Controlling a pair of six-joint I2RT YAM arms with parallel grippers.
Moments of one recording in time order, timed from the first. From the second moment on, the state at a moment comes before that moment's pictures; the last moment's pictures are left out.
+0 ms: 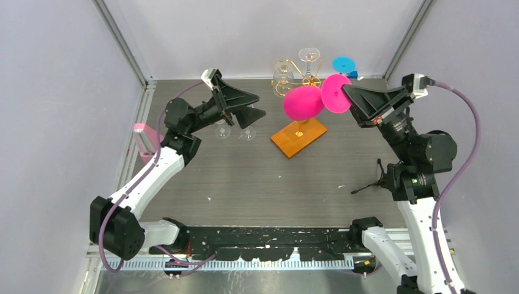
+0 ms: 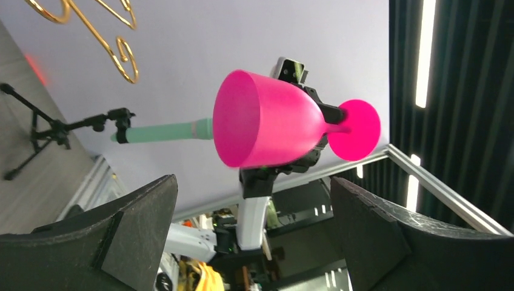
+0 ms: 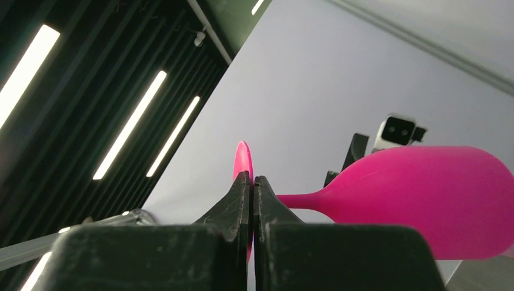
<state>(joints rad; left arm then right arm) -0.41 1.24 1.02 0.60 0.78 -1.64 0.09 0.76 1.08 0.30 -0.52 1.63</state>
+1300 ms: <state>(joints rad) -0.47 1.17 1.02 0.89 0.63 -1.92 0.51 0.90 0.97 0.52 -0.22 1.57</state>
